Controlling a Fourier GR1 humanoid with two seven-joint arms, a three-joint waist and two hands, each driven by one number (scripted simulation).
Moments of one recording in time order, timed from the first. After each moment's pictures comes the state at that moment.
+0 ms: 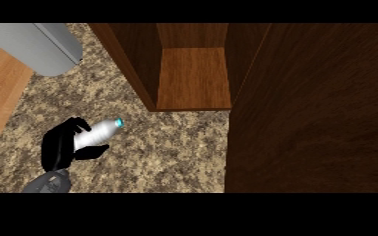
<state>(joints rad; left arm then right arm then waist) -0.20 0.39 -0.22 -0.81 -0.53 0.81 -0.10 1.14 -0.13 -0.06 -2.43 -0.18 0.57 -0.49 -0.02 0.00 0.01</state>
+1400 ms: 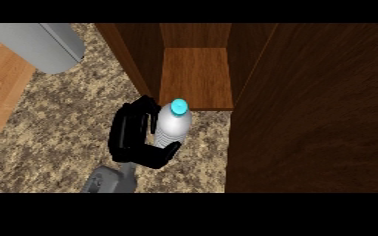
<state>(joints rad) -0.16 0.00 -0.30 -1.45 0.38 0.14 -0.42 1.10 -0.15 -0.09 -2.43 -0.19 0.55 -0.48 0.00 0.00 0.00</state>
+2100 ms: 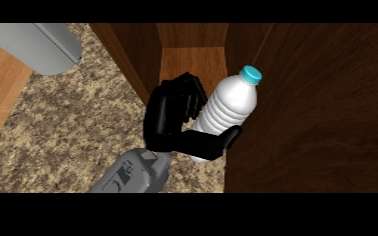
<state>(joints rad) -0.45 0.00 -0.53 -1.54 0.38 0.58 -0.21 1.01 -0.14 -0.09 -2.42 -0.20 0.54 -0.40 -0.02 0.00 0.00</state>
